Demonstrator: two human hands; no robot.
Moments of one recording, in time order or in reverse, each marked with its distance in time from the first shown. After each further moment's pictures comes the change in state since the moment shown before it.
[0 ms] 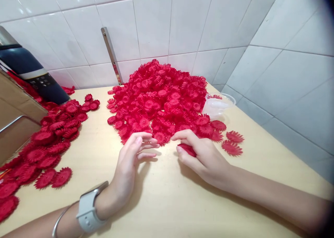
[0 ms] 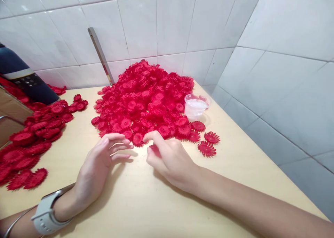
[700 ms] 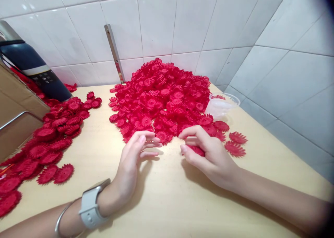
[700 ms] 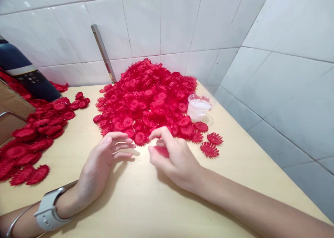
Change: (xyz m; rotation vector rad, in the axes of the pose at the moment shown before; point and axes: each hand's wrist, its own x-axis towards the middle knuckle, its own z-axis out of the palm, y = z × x) left_hand -0.001 -0.001 -0.001 0.023 -0.007 0.005; right_hand -0.003 0.002 -0.001 0.198 -0.029 0.055
